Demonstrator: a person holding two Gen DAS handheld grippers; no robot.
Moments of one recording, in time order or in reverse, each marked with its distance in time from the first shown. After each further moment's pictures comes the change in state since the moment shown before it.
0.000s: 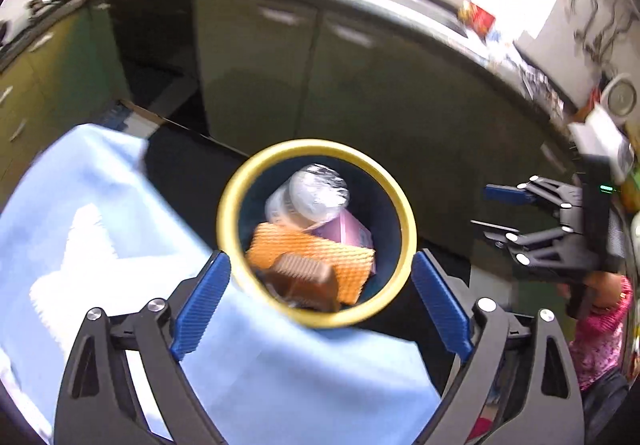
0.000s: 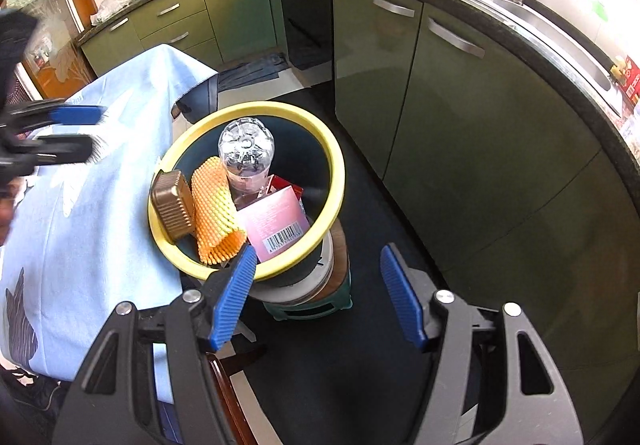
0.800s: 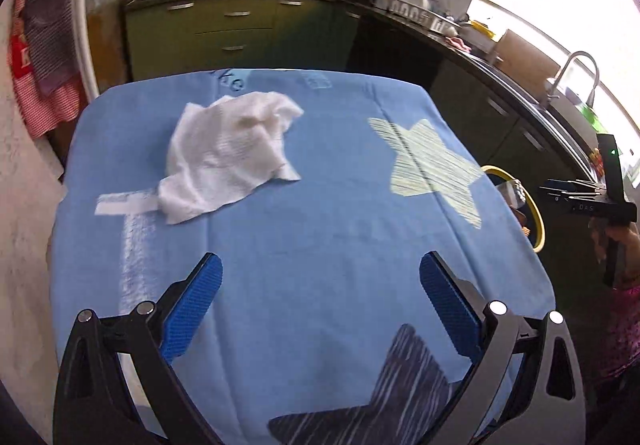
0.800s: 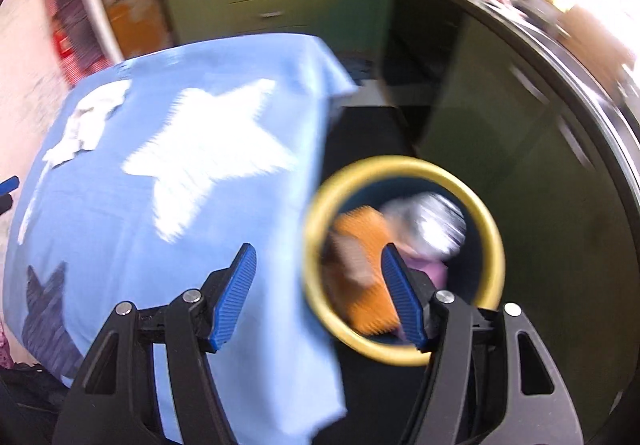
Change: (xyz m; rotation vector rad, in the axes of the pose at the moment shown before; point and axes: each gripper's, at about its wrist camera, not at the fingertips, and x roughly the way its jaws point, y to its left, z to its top) left arm -0.215 0.177 -0.310 -0.553 -0.247 0.397; right arm 0.015 0.215 0.064 -0.355 0.016 0.168
